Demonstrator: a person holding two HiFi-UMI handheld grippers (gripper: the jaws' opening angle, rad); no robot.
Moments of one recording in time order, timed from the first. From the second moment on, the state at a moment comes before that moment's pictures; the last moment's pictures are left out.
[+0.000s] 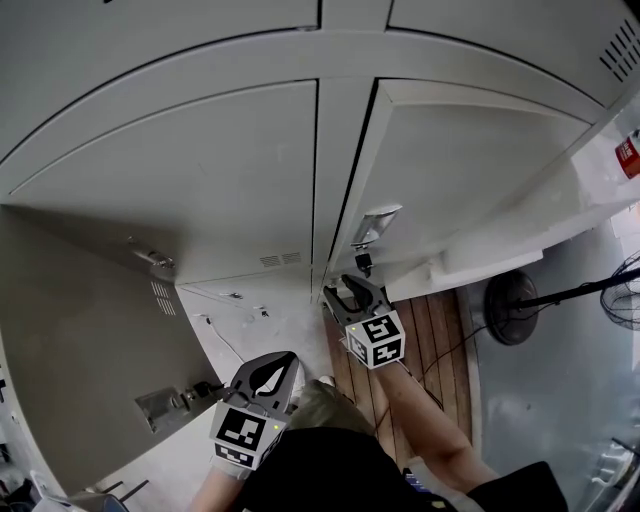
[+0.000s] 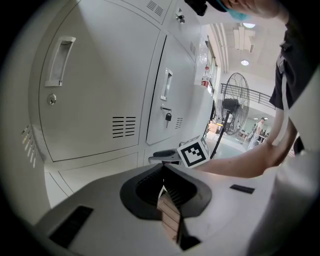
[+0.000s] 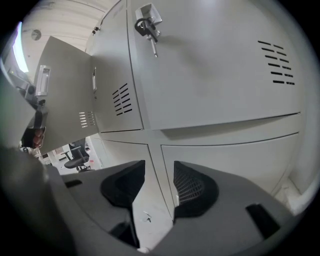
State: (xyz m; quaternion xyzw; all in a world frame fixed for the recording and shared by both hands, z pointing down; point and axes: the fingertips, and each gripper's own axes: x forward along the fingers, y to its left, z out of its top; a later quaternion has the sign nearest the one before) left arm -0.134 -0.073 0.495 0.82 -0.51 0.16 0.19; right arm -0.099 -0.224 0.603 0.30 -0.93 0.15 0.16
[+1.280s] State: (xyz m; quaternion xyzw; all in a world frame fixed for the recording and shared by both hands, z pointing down) left arm -0.072 -0.119 0.424 0.89 -0.42 0.10 0.13; right arm 0.041 -0.144 0.430 0.39 -0.91 0.11 0.08
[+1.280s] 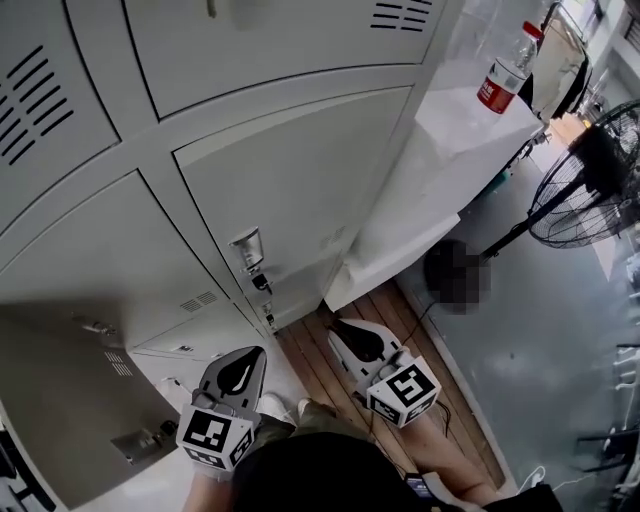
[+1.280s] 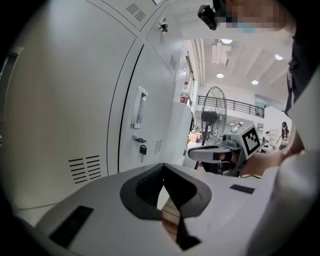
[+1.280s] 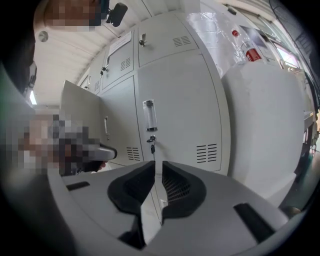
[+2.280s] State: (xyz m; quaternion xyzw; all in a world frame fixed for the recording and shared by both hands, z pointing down) left arm -0.053 -0.121 0.345 0.92 -0.37 0.05 0.07; right arm 0.065 -0.102 0.346 0.42 -0.90 0.08 0.07
